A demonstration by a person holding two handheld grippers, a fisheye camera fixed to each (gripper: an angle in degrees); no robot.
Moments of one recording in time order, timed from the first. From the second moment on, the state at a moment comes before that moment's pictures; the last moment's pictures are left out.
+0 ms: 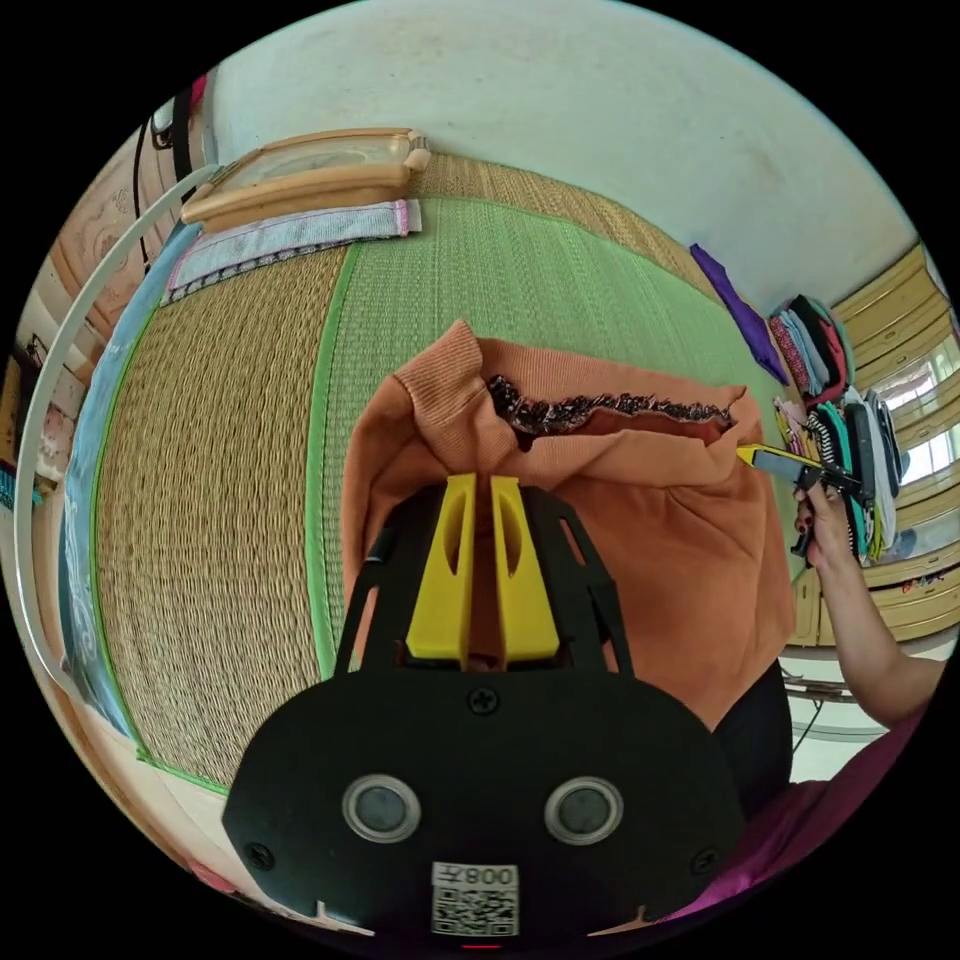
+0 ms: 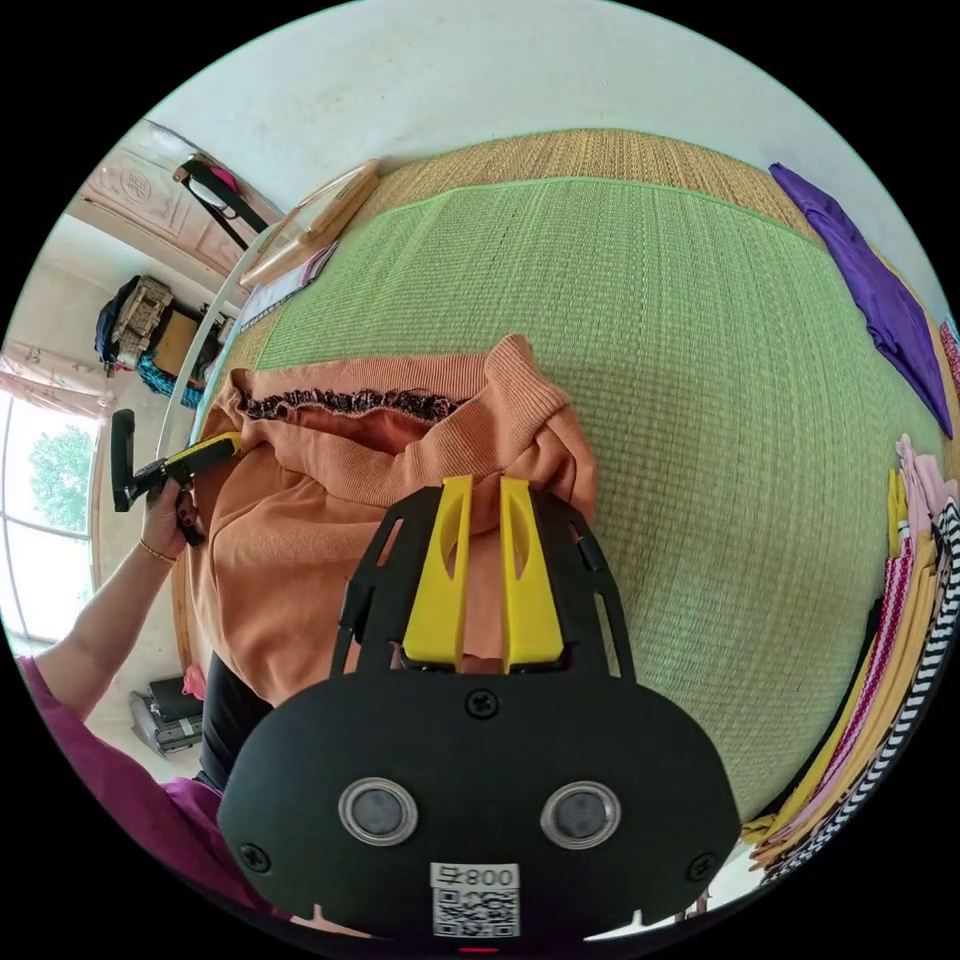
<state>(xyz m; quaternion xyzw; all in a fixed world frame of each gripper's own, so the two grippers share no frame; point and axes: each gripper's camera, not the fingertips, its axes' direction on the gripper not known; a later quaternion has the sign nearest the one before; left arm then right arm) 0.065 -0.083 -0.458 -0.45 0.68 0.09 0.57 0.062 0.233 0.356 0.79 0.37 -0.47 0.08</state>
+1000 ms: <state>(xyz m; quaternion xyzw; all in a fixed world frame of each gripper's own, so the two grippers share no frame) 0.121 -0.061 -0.439 -0.49 0.66 -0.08 0.57 0.079 0.308 0.345 0.76 0.25 -0.58 0.12</state>
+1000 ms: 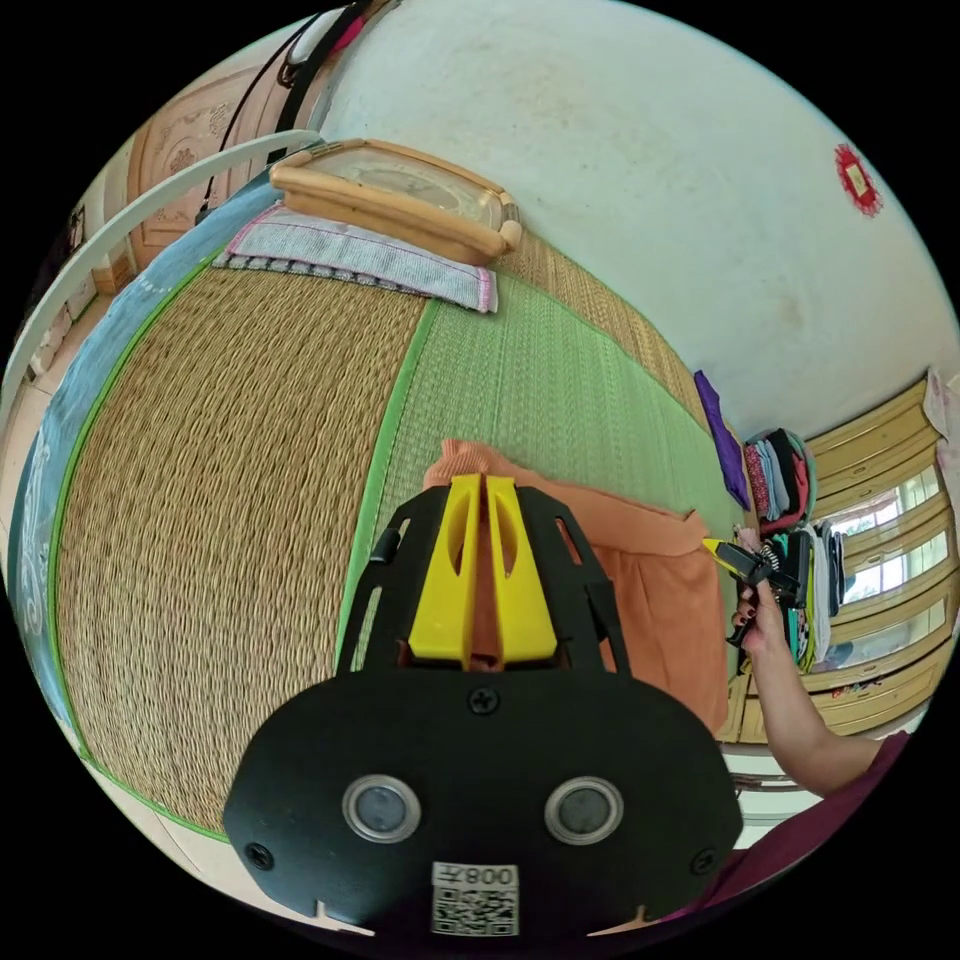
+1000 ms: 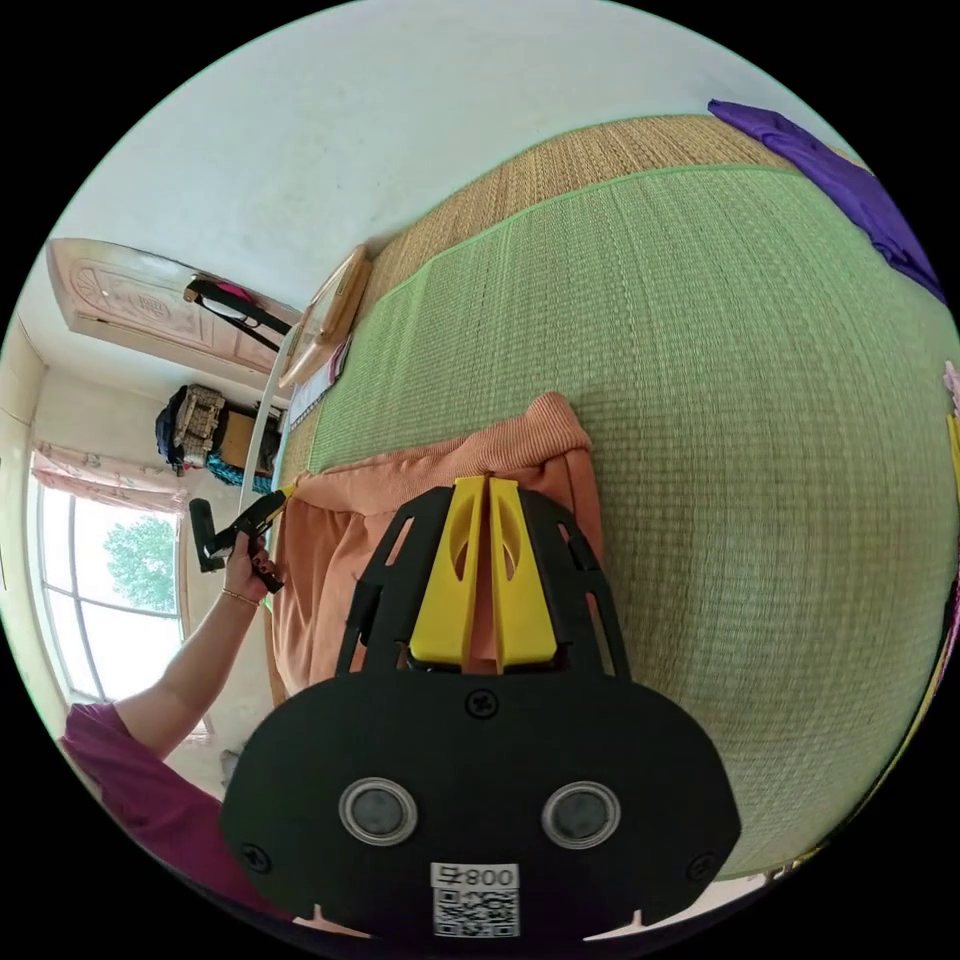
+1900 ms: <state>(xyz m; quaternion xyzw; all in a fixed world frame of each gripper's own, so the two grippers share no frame) 0.186 -0.103 -0.602 -0.43 0.76 0.02 0.48 0.022 0.264 0.422 0.75 0.40 -0.51 0.09</state>
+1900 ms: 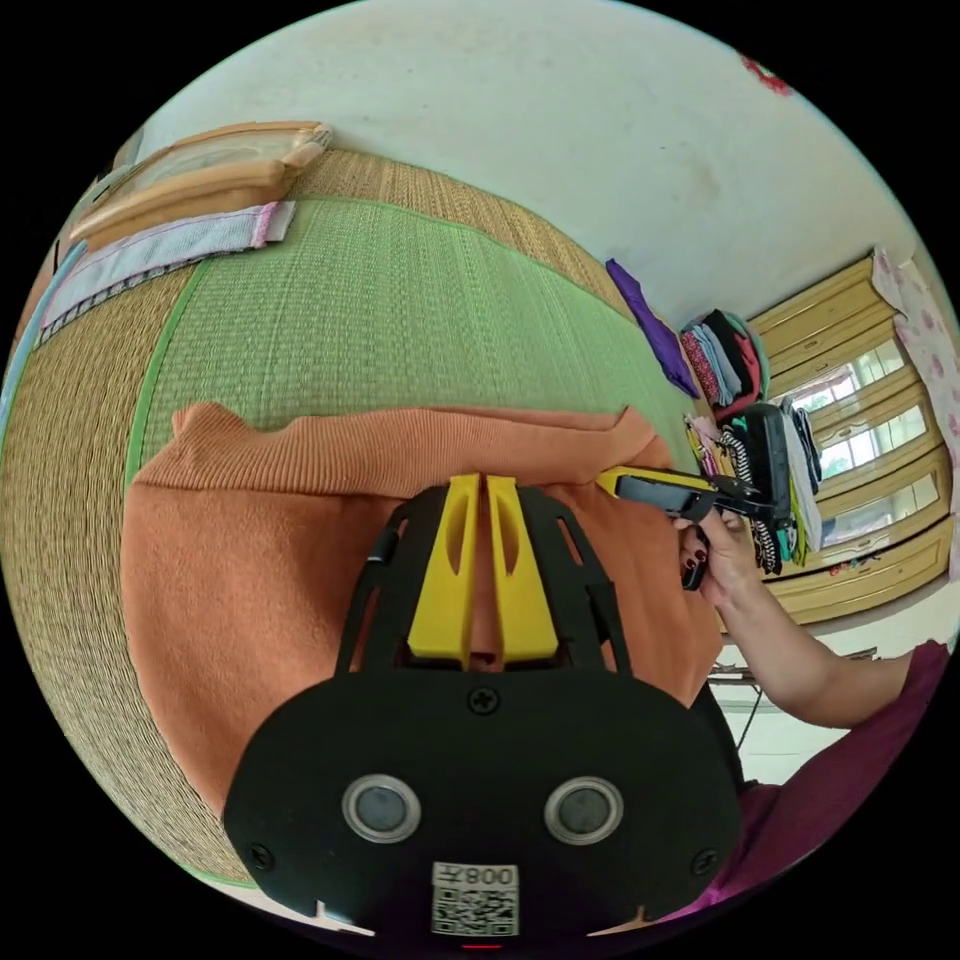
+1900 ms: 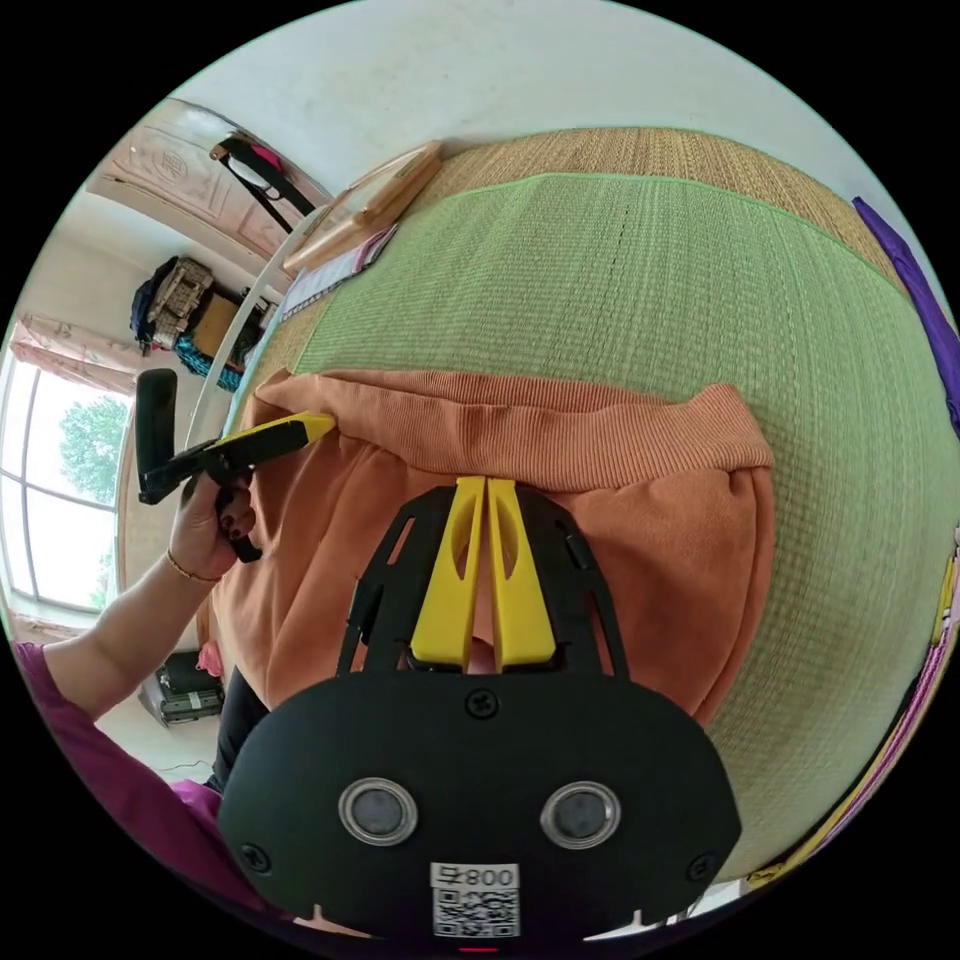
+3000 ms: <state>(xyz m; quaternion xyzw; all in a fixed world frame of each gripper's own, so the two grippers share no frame) 0.104 -0.124 -0.613 -0.41 0.76 0.06 0.50 0.077 0.308 0.473 0.73 0.36 -0.59 0.03</state>
